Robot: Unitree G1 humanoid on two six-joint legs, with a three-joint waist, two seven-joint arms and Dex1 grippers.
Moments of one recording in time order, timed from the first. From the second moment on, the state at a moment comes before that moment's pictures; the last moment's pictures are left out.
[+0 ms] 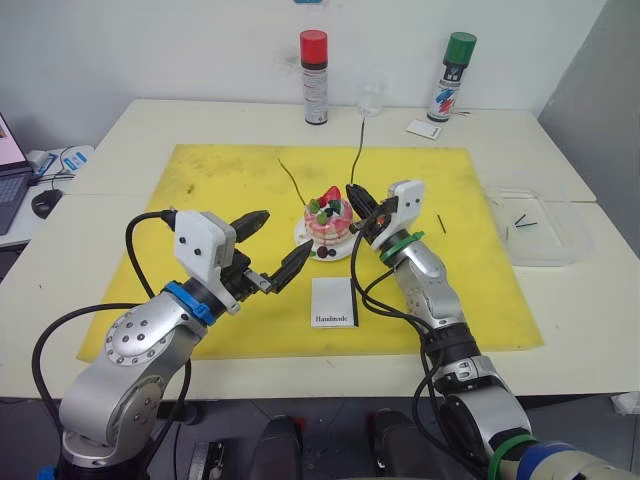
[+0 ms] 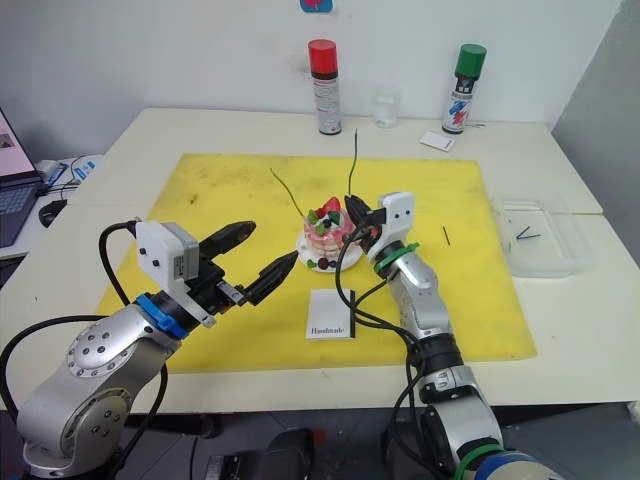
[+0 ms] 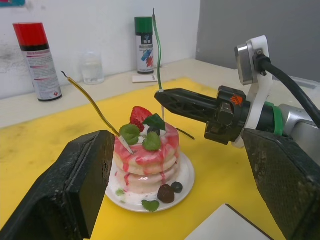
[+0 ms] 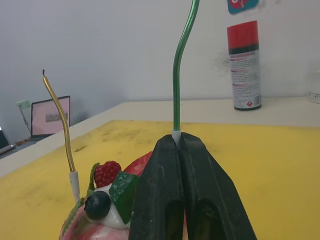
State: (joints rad) left arm -0.11 0.52 0.17 -0.74 -0.61 0.63 -0.36; right arm -0.66 0.06 -0.01 0.46 0.24 -0.10 0.43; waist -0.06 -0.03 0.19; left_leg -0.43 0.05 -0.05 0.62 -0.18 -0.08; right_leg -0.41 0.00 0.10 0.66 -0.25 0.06
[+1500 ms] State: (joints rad) left arm -0.11 0.52 0.16 -0.74 -0.63 0.64 -0.36; right arm -0.54 0.01 0.02 0.21 0.29 0.03 0.46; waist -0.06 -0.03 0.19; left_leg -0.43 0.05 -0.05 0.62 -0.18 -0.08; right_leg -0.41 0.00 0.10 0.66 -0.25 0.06
